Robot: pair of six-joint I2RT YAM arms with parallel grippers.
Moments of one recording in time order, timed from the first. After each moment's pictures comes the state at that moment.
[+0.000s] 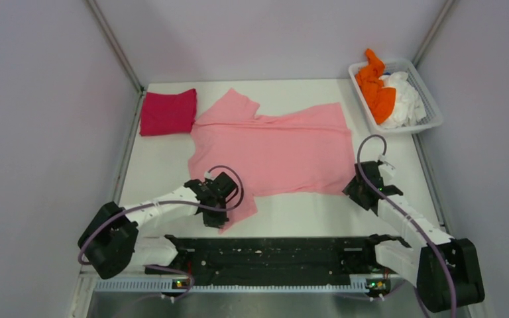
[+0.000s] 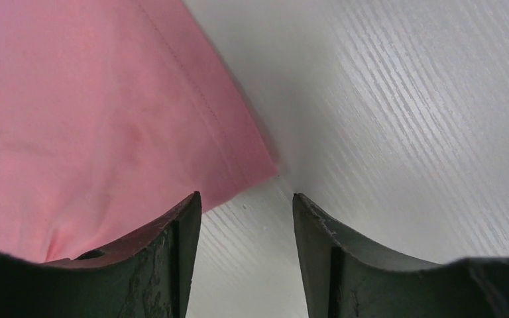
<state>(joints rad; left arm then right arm) -0.76 1.26 0.61 -0.75 -0.09 -0.85 0.19 0.98 0.42 -0.44 0.30 0.82</state>
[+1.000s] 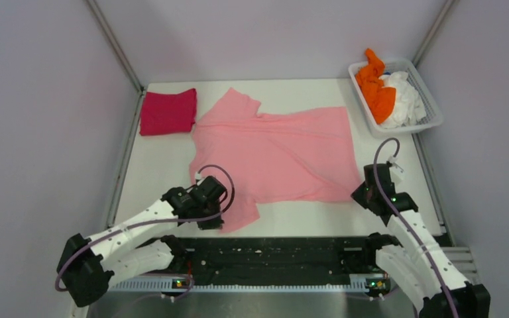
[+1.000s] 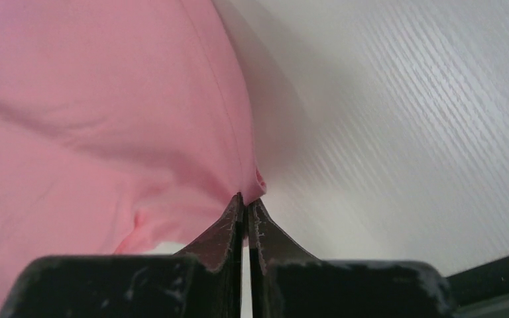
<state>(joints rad) -0.78 0.99 0.60 -0.86 -0.07 -0.91 0.19 0.78 0.47 -0.63 0.26 0.86</state>
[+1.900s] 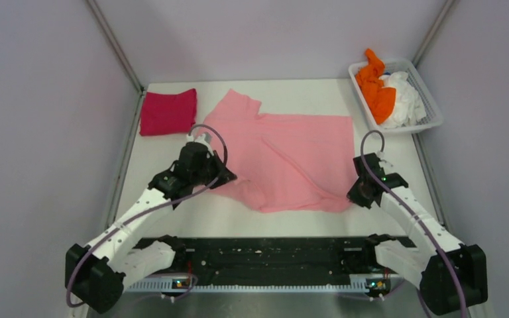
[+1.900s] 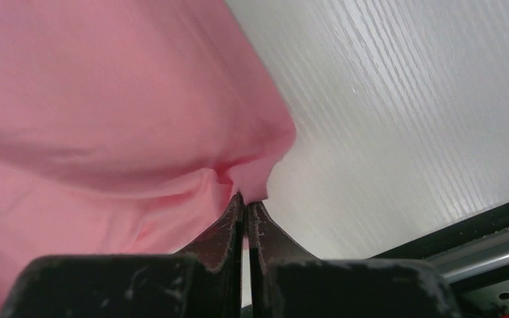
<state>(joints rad) -0.56 0.97 0.73 -0.46 0.13 -0.84 0.25 0.96 0.57 -0.81 0.22 0.87</state>
